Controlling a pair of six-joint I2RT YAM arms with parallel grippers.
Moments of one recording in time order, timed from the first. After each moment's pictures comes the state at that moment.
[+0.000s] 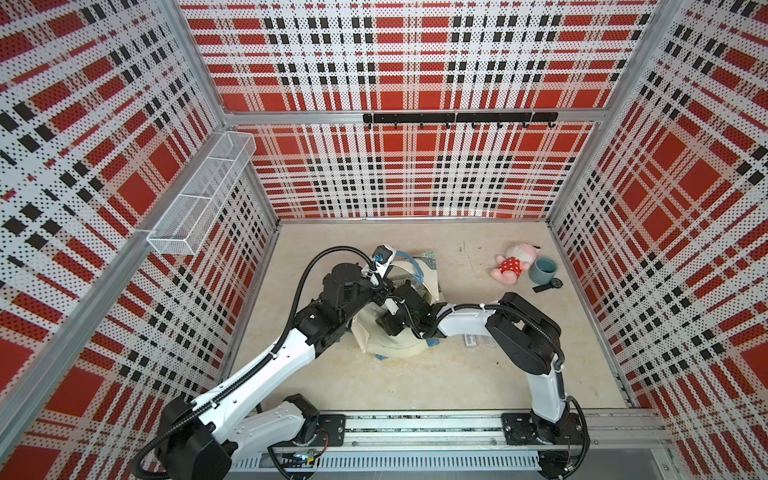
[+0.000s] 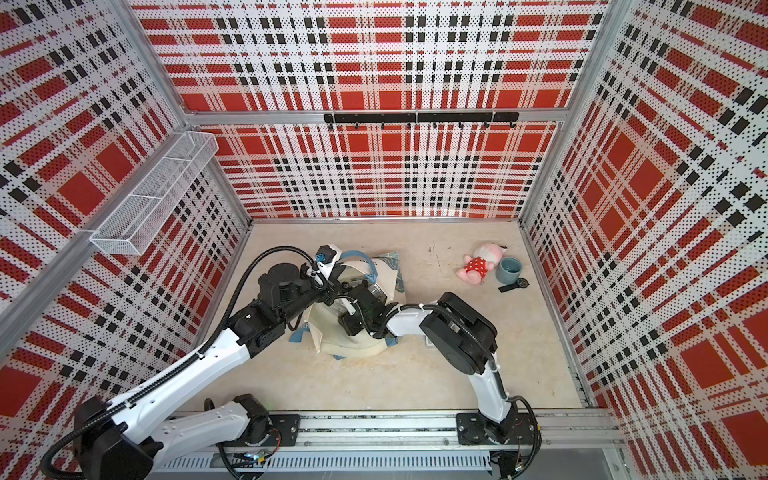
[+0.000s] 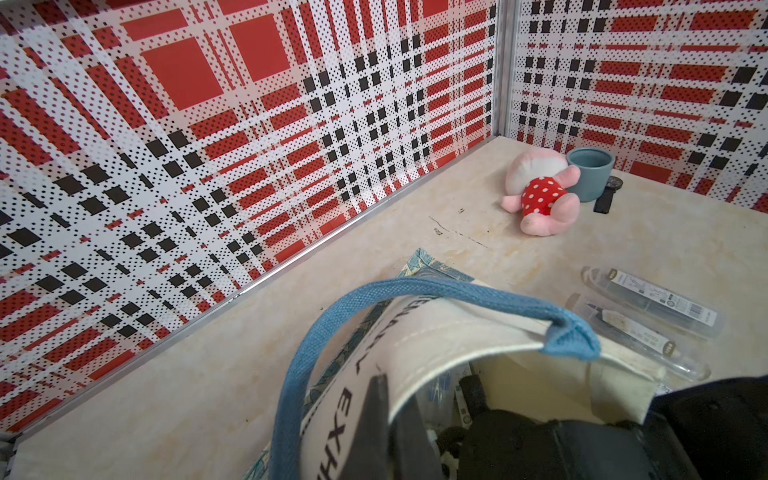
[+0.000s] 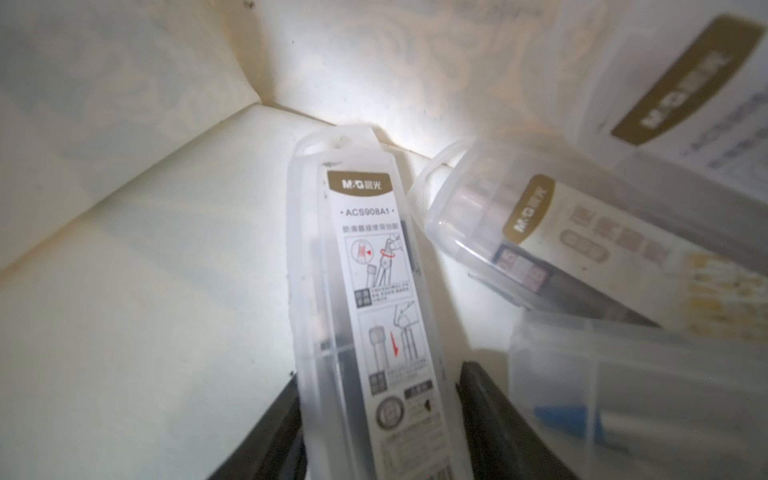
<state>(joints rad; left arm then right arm) -0.64 1.07 0.86 -0.04 -0.05 0.17 0.91 2.03 1.17 0.12 -0.08 0.21</state>
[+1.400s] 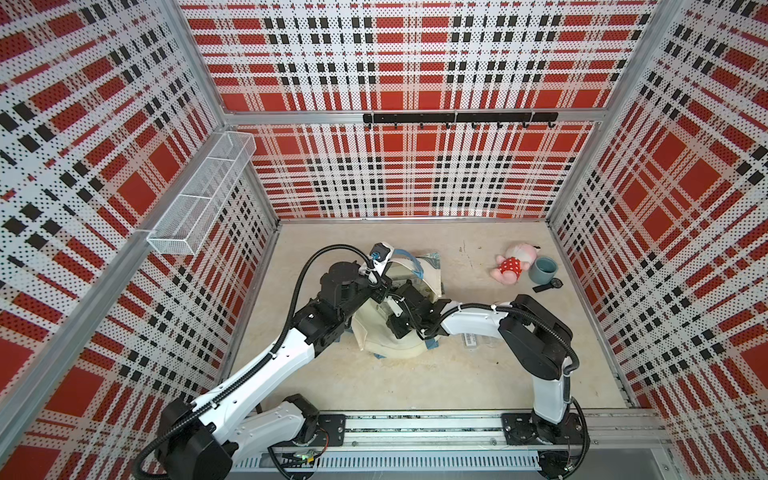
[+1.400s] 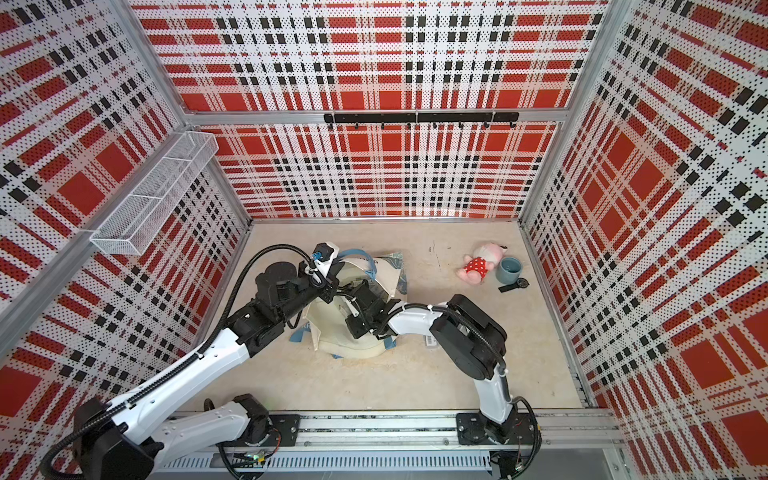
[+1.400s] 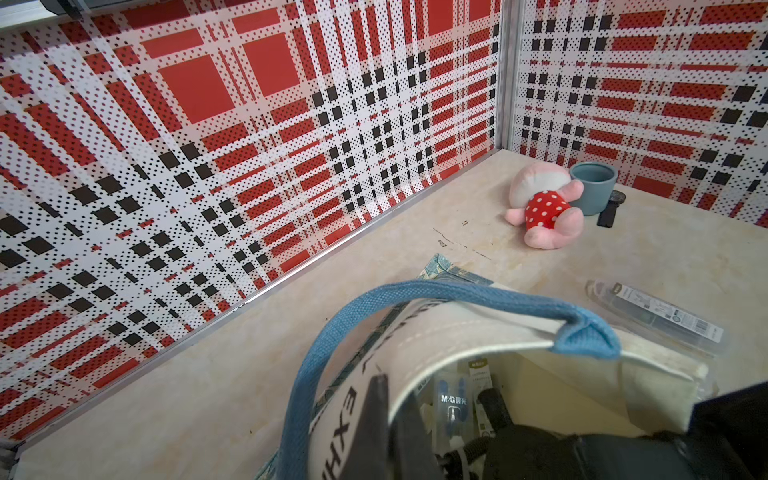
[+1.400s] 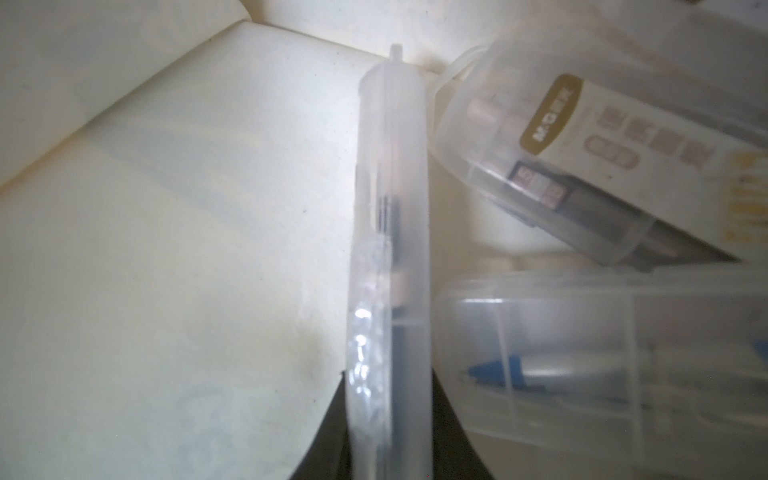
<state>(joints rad) -0.62 1.07 0.86 0.00 -0.04 0.17 0.92 1.95 1.19 -0.13 -0.06 0.28</state>
